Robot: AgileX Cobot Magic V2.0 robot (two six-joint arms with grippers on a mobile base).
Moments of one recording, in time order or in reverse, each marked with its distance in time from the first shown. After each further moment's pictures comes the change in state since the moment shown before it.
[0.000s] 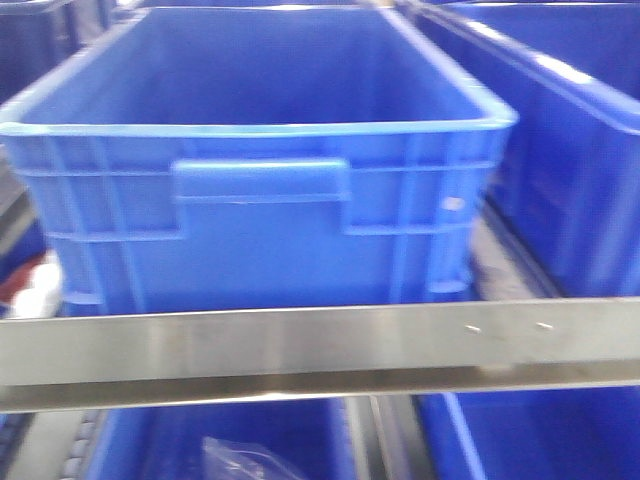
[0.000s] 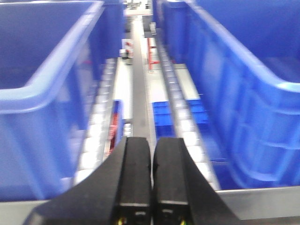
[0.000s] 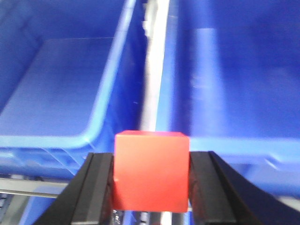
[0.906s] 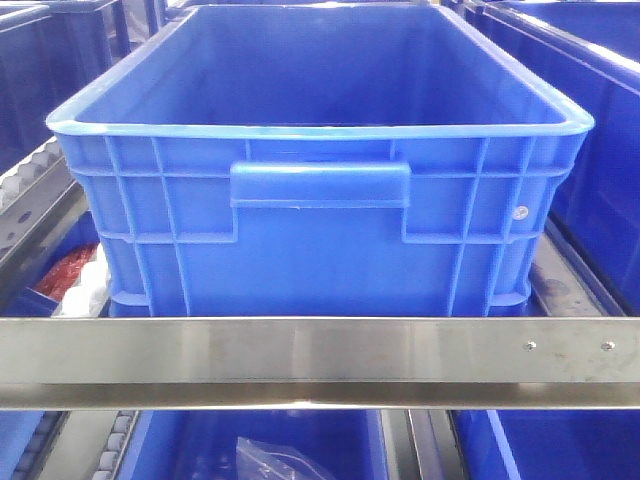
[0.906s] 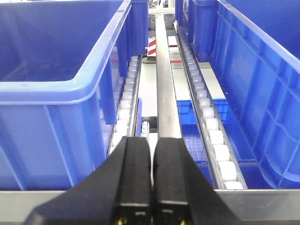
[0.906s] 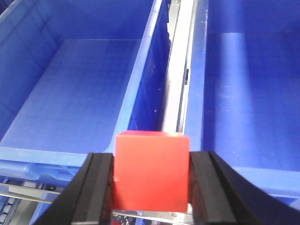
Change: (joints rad) left arm 0.000 0.000 0.000 0.000 0.000 0.000; right arm 0.000 0.000 0.000 0.000 0.000 0.000
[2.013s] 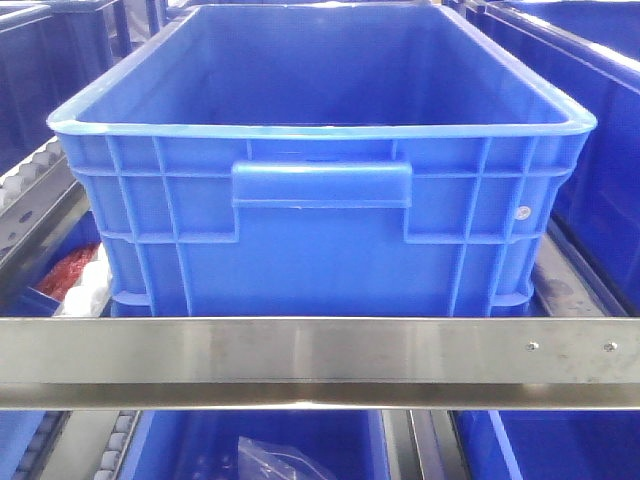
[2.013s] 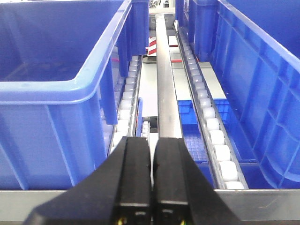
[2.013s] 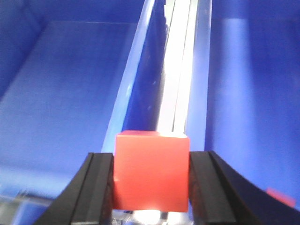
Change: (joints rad) left arm 0.000 0.000 0.000 0.000 0.000 0.000; right arm -0.009 0.278 -0.154 -0.054 -0.026 0.000
